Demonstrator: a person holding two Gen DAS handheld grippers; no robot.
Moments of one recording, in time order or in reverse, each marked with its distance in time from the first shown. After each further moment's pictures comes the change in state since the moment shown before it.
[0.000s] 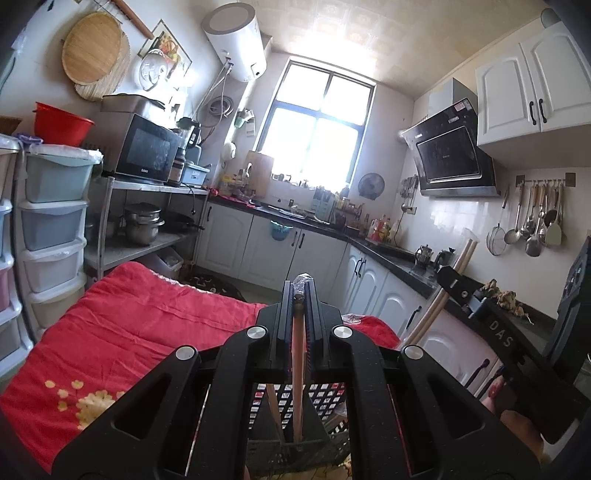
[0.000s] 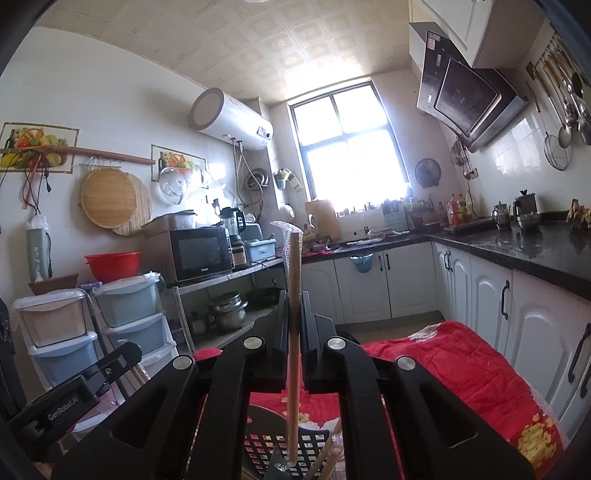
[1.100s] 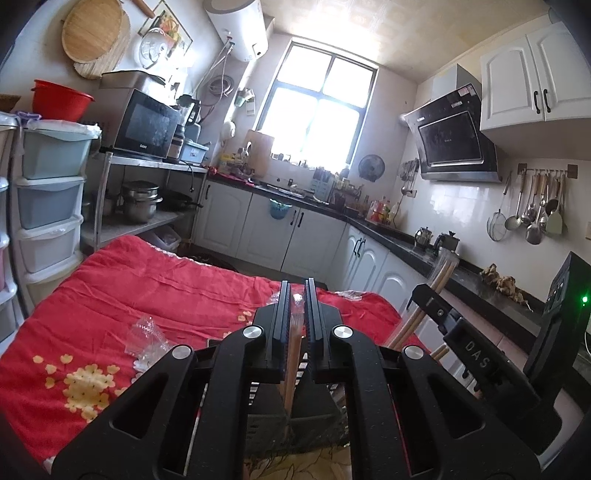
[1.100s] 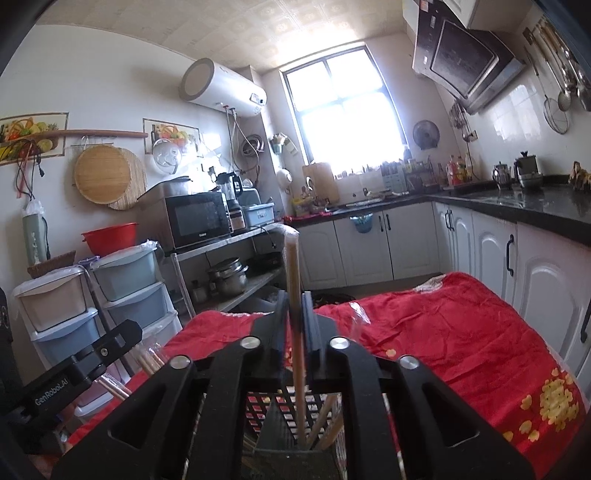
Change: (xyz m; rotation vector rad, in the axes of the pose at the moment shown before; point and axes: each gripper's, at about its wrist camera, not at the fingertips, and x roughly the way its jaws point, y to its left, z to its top) left arm 0.014 0.016 -0.025 -0.014 0.079 -0.013; right arm 0.014 -0.009 -0.048 0.053 0.139 0.005
